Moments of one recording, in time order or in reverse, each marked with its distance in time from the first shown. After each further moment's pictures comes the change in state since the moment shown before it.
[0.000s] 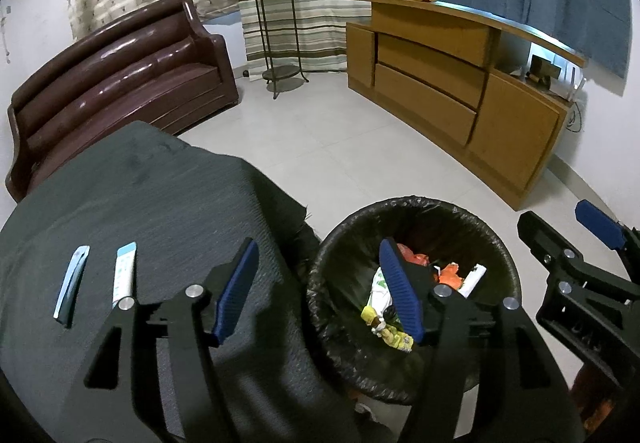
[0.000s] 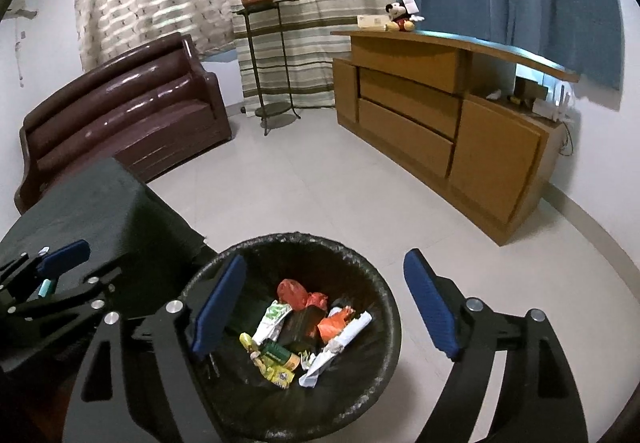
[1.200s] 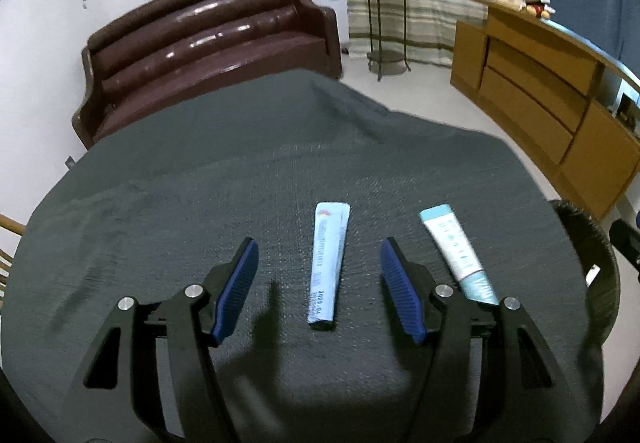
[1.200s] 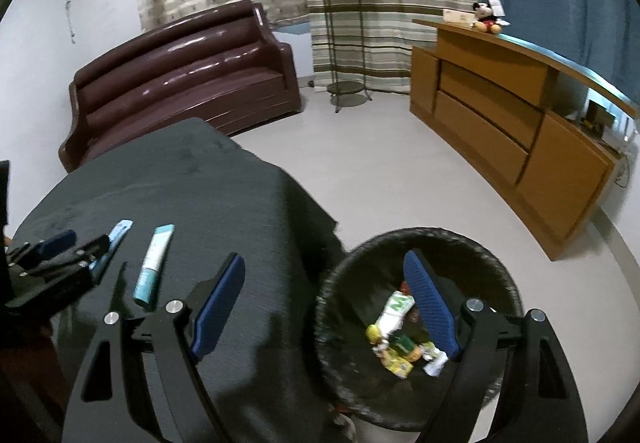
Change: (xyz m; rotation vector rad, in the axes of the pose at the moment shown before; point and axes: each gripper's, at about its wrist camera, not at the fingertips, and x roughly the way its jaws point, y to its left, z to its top) left arm -0.018 0.200 -0.032 -0.179 0.081 0.241; right arm -0.004 0.142 0.004 -0.146 0.083 0.182
